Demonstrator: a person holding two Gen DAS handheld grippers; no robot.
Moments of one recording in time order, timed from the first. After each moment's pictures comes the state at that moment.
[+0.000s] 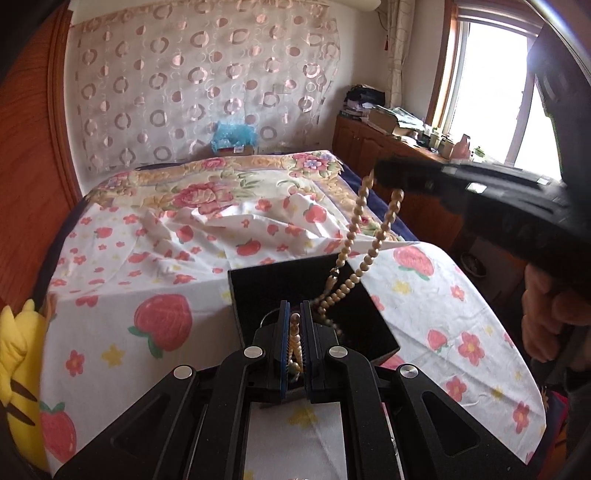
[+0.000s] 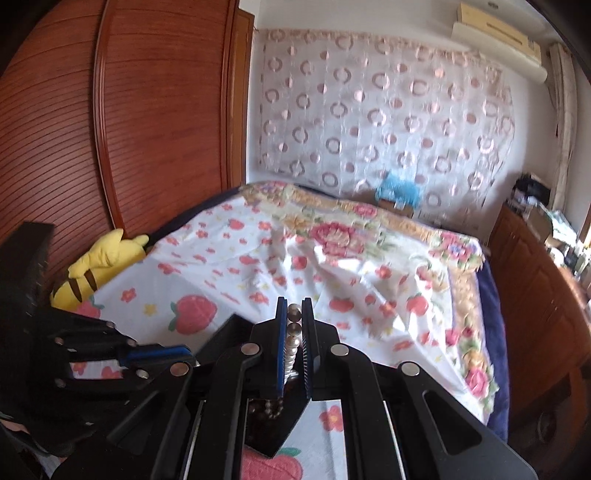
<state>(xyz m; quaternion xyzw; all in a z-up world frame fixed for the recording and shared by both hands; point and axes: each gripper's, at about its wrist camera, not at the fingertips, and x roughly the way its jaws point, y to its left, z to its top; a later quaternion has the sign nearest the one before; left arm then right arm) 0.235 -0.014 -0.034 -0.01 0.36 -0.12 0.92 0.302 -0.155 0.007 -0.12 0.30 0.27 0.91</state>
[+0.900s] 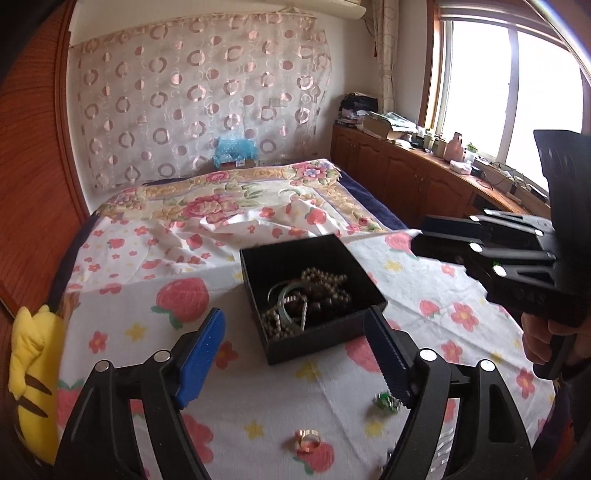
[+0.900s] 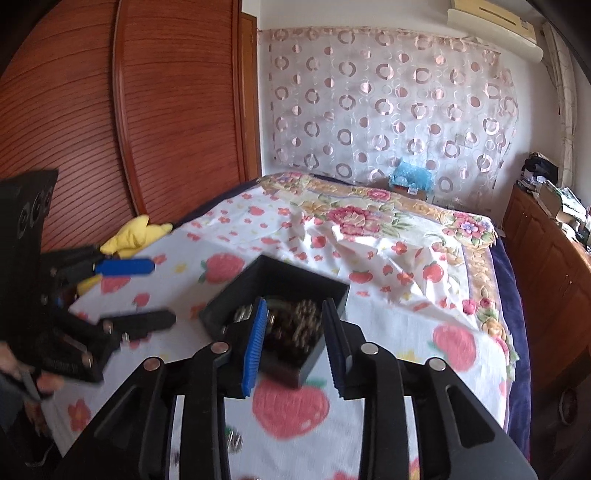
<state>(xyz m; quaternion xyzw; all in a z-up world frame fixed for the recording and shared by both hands) 0.173 -0.009 -0.030 0.01 0.33 -0.12 0.93 0.224 -0.198 -0.027 -0.09 0.30 0.30 0.90</state>
